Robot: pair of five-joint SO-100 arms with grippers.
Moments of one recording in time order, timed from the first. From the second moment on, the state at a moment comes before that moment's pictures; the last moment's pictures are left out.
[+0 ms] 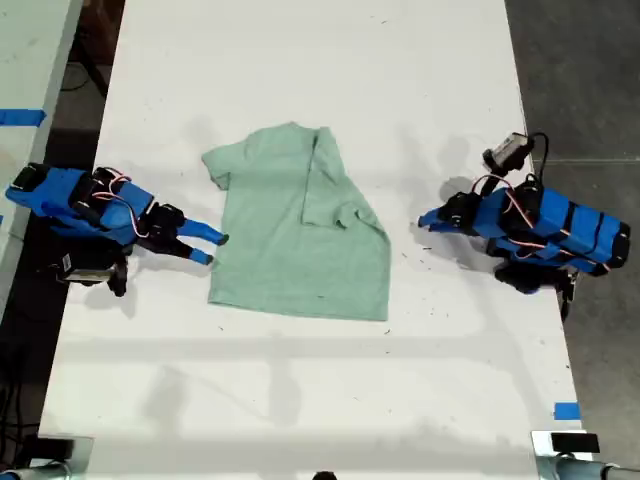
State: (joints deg) arm 0 9.8 206.3 182.9 52.6 -18.3; arm 1 23.8 200.2 174.8 77.0 -2.5
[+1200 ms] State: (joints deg) arm 0 -41.0 119.6 112.7 72.2 25.0; arm 1 23.8 200.2 174.8 77.0 -2.5
